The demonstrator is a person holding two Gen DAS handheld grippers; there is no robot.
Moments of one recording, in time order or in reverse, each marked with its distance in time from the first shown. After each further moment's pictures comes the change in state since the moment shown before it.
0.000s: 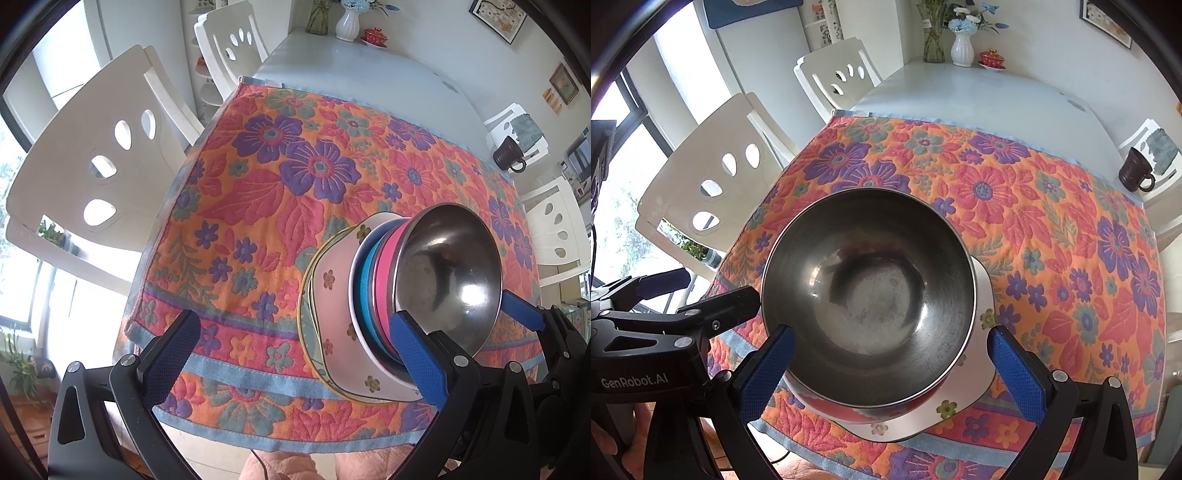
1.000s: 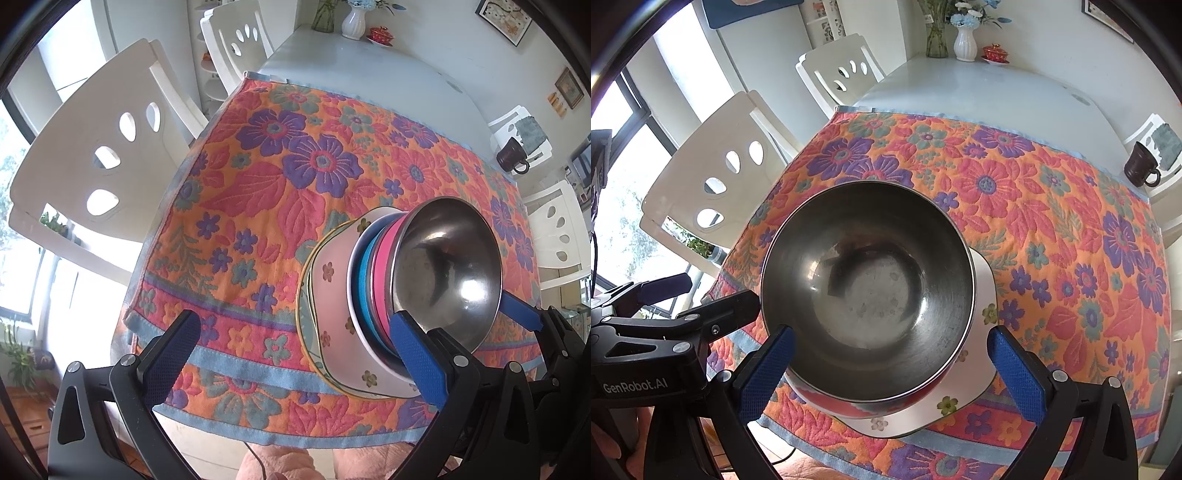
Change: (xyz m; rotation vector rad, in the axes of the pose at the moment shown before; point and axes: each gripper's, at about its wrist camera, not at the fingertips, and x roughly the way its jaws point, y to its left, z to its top) left arm -0.001 0.001 -0.002 -0.005 0.016 0.003; right arm 0.002 -0.003 -0.001 -0.004 0.019 0.031
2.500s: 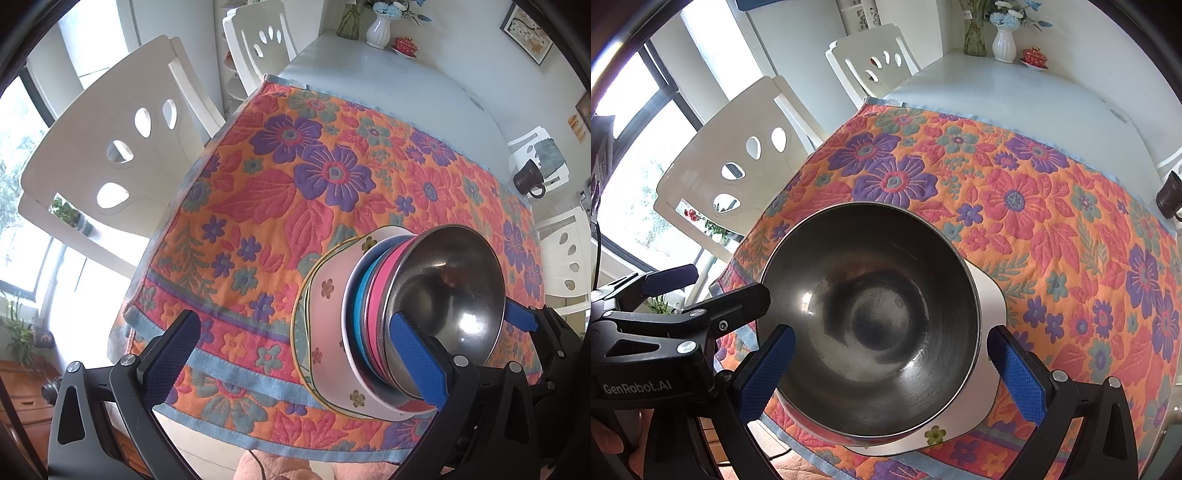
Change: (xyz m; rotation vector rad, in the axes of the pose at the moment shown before) left arm 0.001 -0.007 0.008 -0.083 -0.016 0.056; right arm 0.015 -0.008 0.018 -0.111 0.037 0.092
